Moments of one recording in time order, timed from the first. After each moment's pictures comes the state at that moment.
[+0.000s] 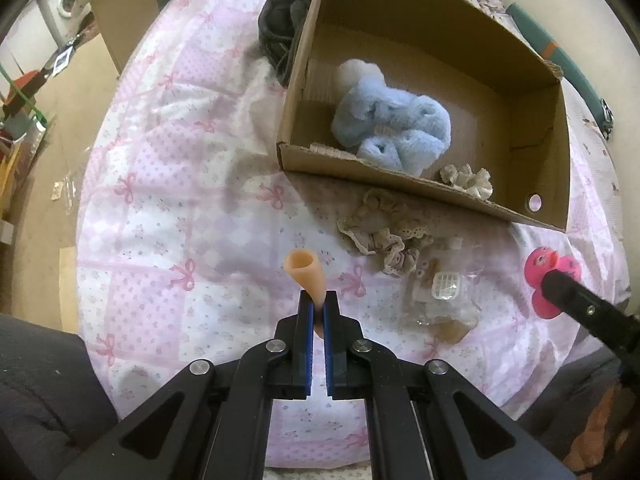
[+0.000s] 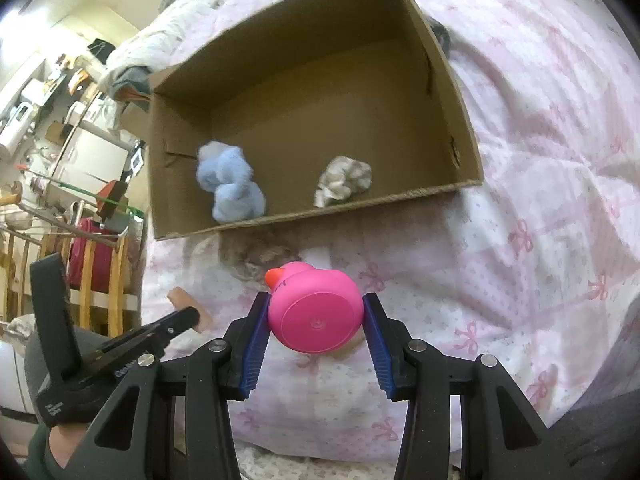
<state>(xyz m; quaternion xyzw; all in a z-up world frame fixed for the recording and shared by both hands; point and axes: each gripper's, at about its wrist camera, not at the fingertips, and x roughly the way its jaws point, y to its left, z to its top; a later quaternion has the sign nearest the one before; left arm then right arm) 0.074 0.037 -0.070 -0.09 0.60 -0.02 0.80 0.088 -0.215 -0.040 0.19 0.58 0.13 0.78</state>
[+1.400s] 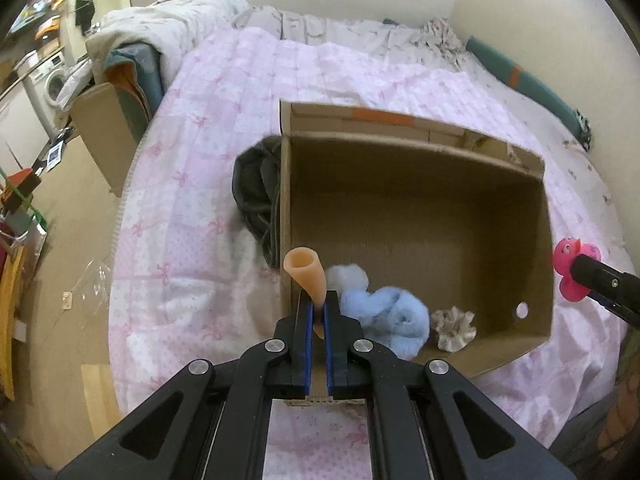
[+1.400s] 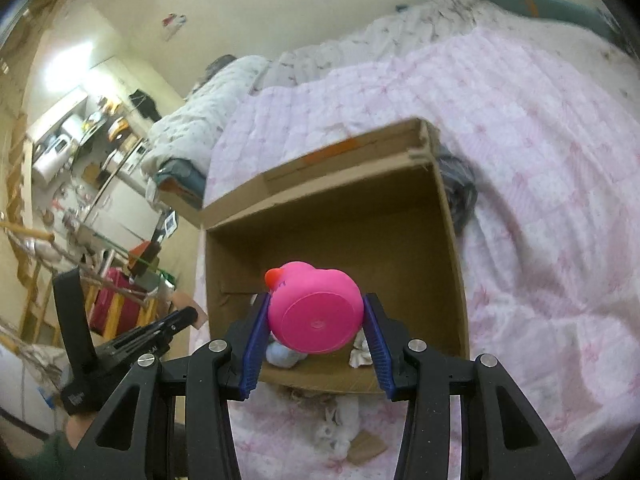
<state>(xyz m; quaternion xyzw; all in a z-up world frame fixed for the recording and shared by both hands) 0.176 0.026 -0.008 -0.02 0.49 -0.04 0.87 0.160 -0.249 0.033 0.23 0.47 0.15 0.84</state>
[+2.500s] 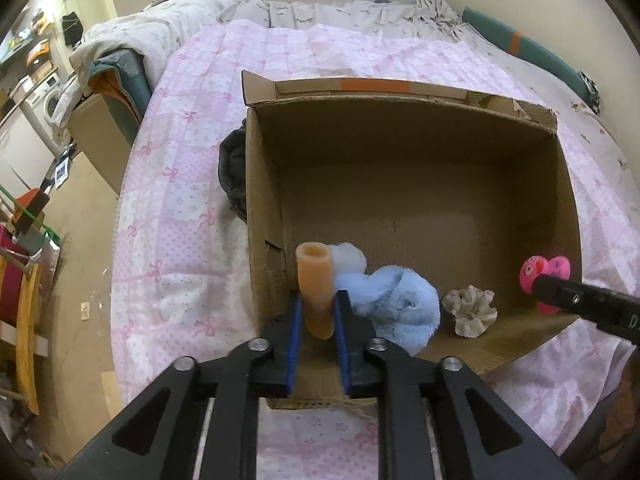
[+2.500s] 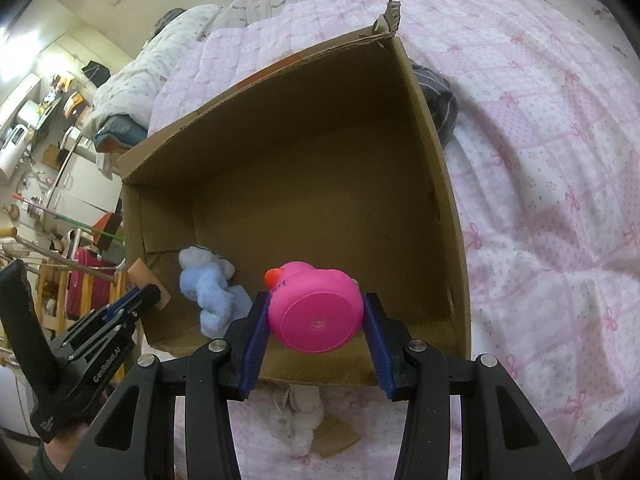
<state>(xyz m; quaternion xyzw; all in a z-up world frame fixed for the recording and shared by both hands) 0.179 0.002 -0.029 0.03 0.50 -0.03 0.87 0.179 -0.233 -0.033 0.20 0.56 0.11 0.80</state>
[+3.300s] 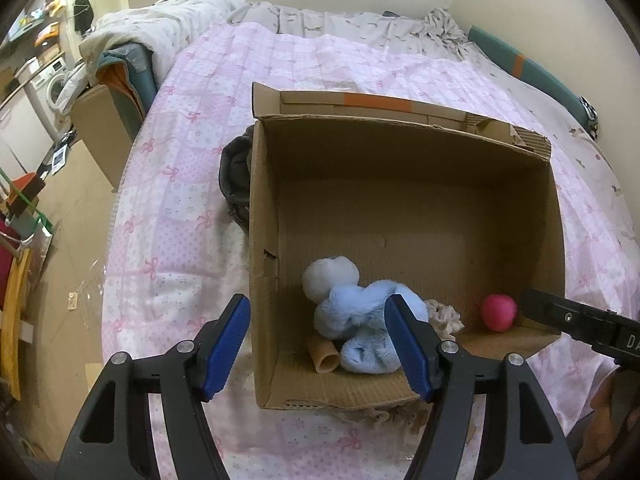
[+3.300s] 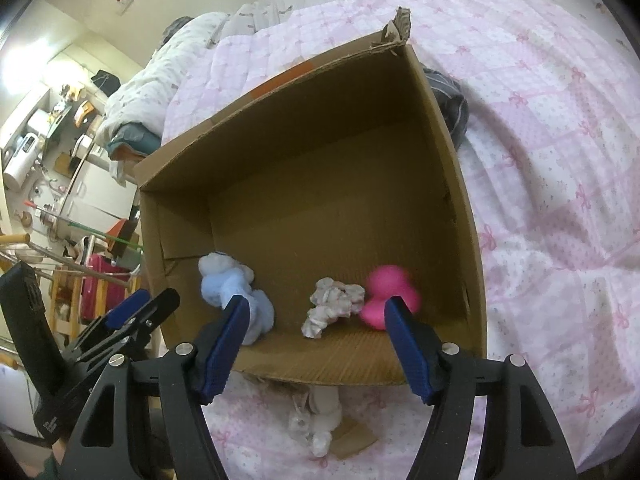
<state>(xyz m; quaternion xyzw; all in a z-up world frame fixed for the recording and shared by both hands) 0.176 0.005 -0.019 0.00 0.49 -0.03 0.87 0.178 -0.233 -0.032 0.22 0.55 0.13 0.80</state>
